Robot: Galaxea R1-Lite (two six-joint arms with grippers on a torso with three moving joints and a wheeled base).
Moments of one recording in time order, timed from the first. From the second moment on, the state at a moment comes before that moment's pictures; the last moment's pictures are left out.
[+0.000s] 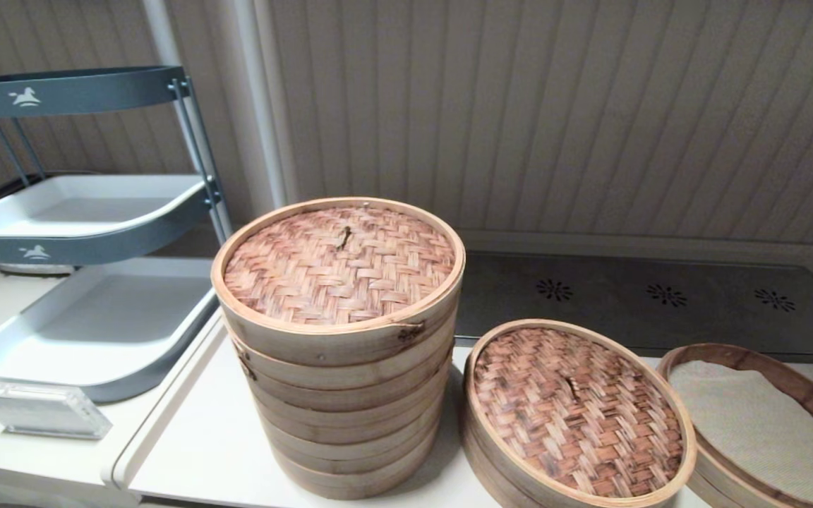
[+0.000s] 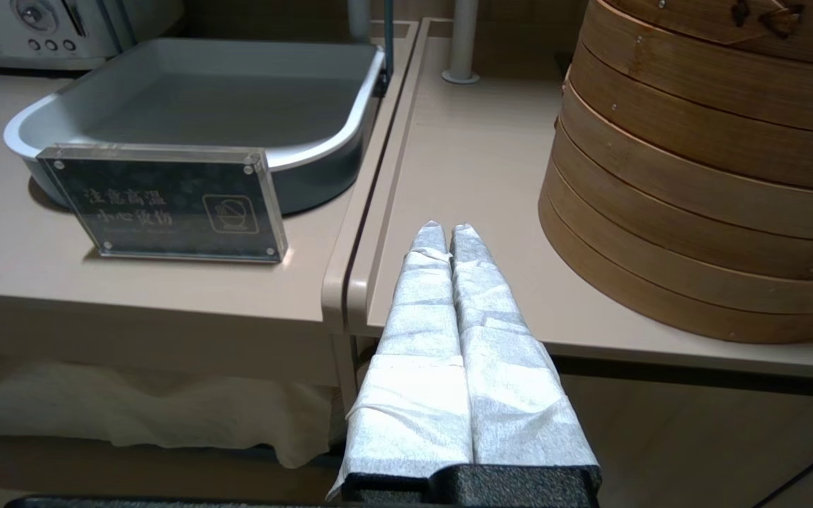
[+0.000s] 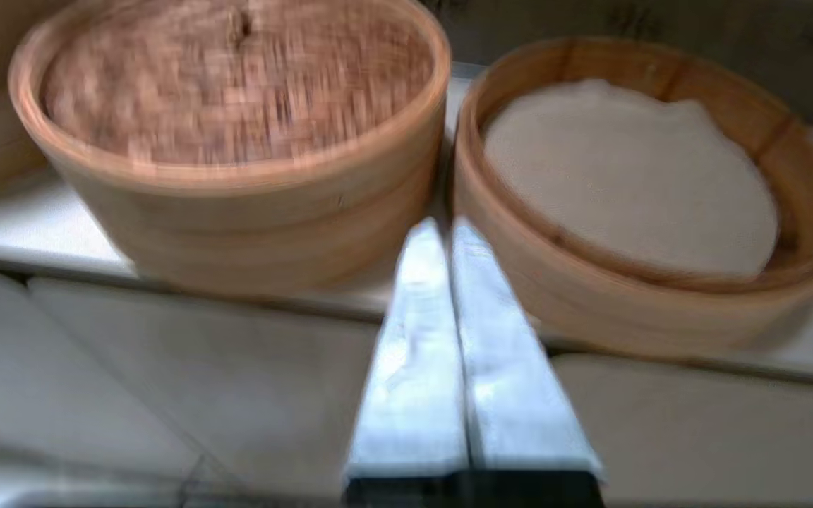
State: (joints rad) left arm 0.00 0.00 0.00 0.00 0.00 0.00; right arm 0.01 0.04 -0.12 0.21 0.03 -0.04
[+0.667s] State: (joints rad) left arm 0.00 0.00 0.00 0.00 0.00 0.00; right arm 0.03 0.48 -0.57 0.25 0.13 0.02
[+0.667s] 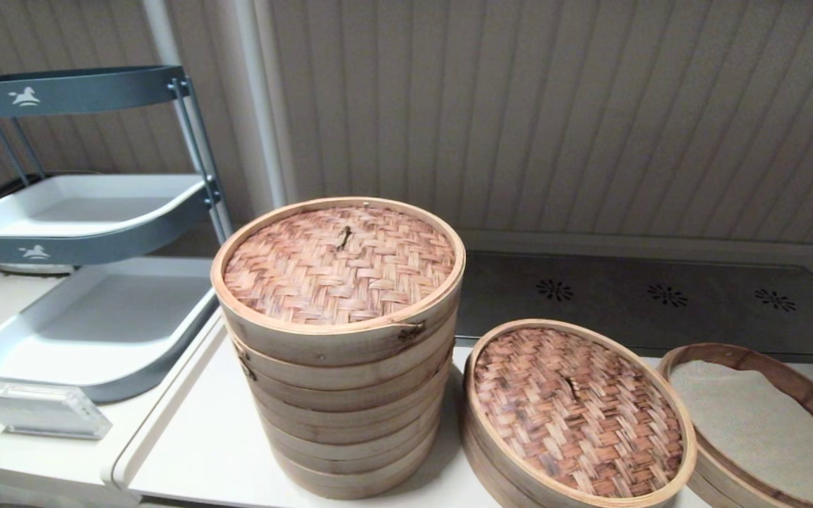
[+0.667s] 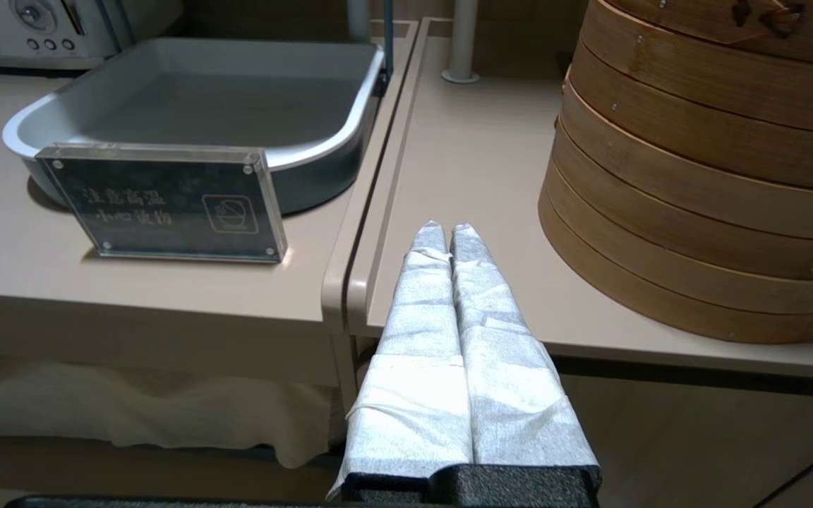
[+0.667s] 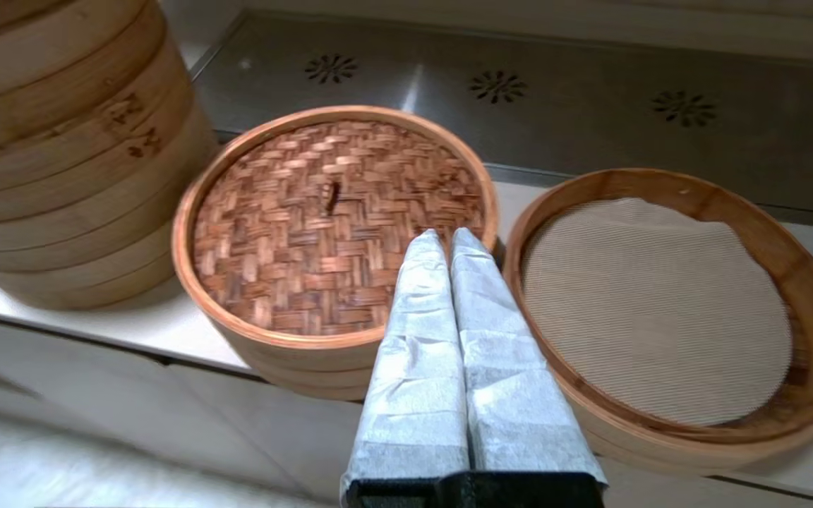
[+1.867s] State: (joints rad) left arm 0.00 0.00 0.00 0.00 0.00 0.00; right arm 0.44 1.26 -0.76 0.29 -0.09 0.08
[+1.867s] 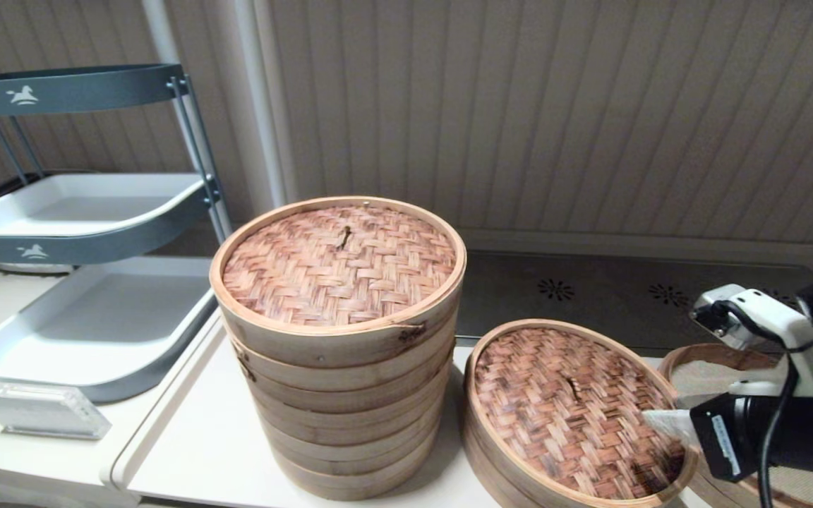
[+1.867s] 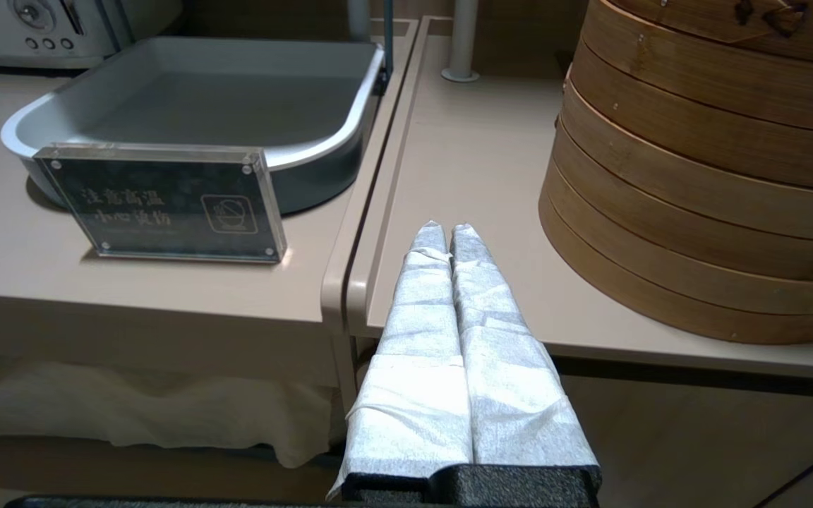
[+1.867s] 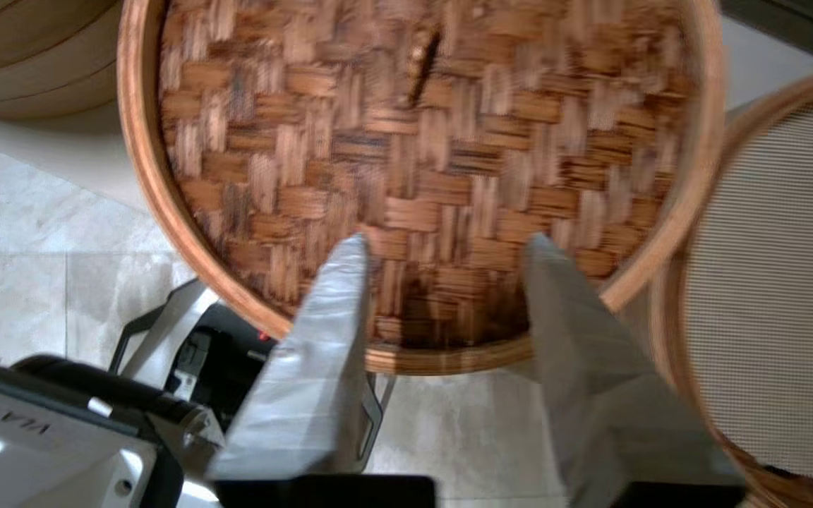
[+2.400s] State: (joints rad) left arm 0.00 0.00 0.00 0.00 0.00 0.00; right arm 0.46 1.41 -0.76 0.18 -0.10 0.08
